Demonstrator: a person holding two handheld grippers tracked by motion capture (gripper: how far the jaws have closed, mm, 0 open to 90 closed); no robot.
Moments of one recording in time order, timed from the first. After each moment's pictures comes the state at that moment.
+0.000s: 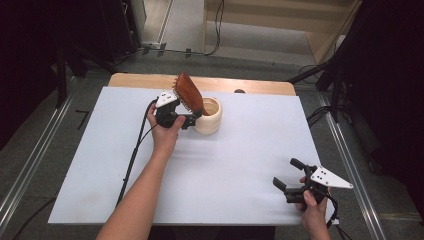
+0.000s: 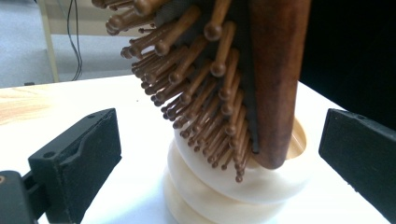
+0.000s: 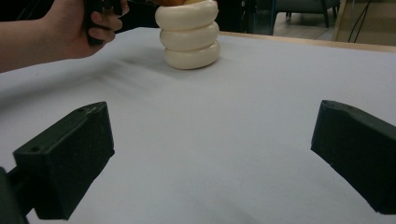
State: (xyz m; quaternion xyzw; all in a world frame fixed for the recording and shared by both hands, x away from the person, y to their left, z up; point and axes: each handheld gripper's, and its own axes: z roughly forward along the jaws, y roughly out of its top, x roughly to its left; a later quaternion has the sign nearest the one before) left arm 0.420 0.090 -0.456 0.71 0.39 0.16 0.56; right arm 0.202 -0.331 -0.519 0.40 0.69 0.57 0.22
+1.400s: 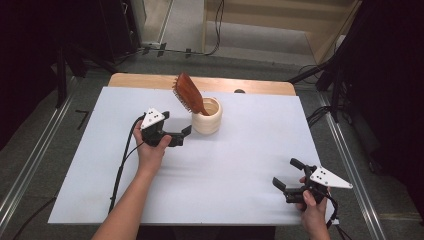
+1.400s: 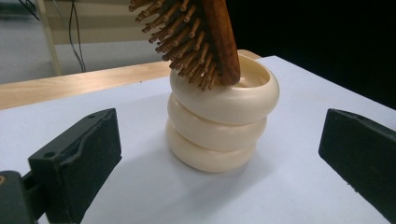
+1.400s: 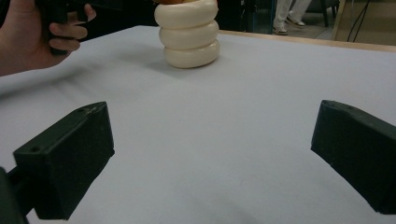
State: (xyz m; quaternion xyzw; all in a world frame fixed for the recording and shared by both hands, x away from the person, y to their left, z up) left arm 0.367 0.126 -0.463 0.73 0.36 0.18 0.56; right arm 0.202 -0.330 -0.519 0.40 0.69 0.57 0.22
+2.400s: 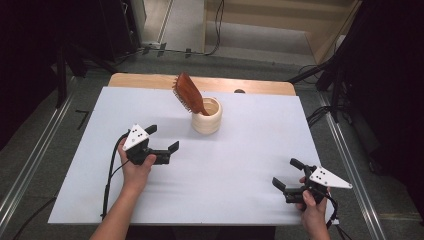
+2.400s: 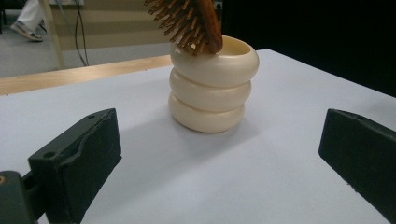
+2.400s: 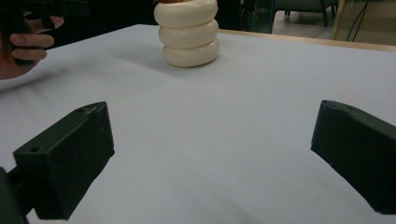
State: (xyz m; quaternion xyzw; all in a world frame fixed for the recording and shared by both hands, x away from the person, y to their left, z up) left arm 0.319 0.162 -0.470 0.73 0.34 0.20 0.56; right arm 0.202 -0.329 -0.519 0.40 0.69 0.56 0.22
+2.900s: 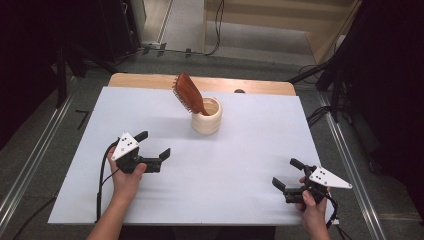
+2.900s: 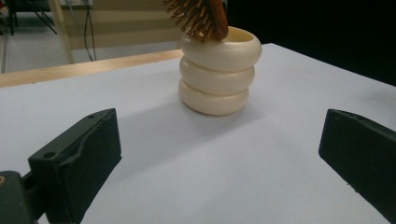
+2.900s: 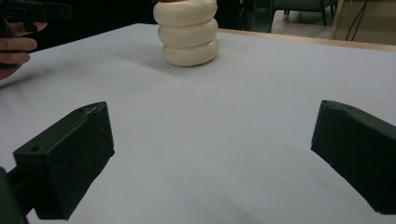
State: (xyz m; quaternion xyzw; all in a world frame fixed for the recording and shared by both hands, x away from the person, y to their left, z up) left arm 0.299 0.185 -0.474 0.73 0.35 0.21 0.55; right arm 0.202 -0.329 -0.519 0.40 0.69 0.56 0.22
